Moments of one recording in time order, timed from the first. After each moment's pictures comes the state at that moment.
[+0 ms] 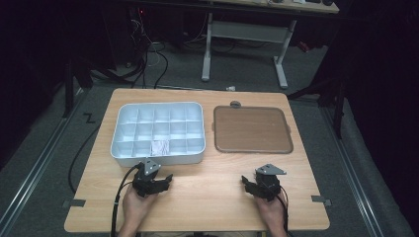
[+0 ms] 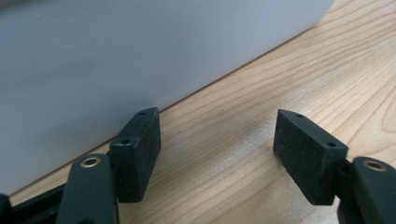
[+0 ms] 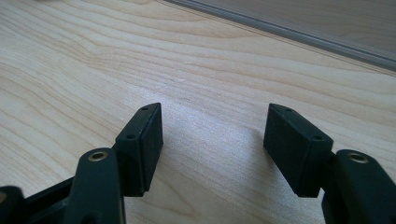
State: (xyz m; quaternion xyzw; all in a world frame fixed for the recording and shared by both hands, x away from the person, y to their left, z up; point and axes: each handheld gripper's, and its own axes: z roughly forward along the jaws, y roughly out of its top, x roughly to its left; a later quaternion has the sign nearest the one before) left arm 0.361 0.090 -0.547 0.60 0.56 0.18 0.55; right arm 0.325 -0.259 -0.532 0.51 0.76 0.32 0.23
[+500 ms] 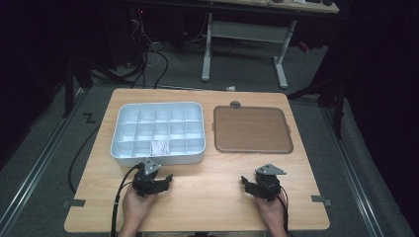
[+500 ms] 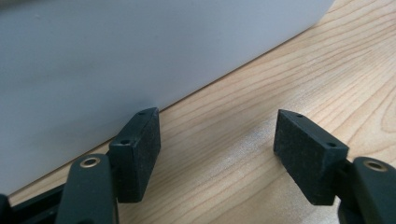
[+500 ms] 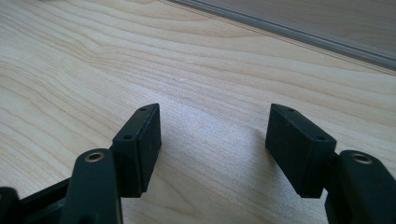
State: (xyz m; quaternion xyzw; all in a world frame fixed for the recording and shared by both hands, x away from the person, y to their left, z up) left arm 0.361 0.090 -0.547 0.60 0.56 0.18 0.55; right arm 0.325 -0.259 -0.532 0.51 0.76 0.32 0.23
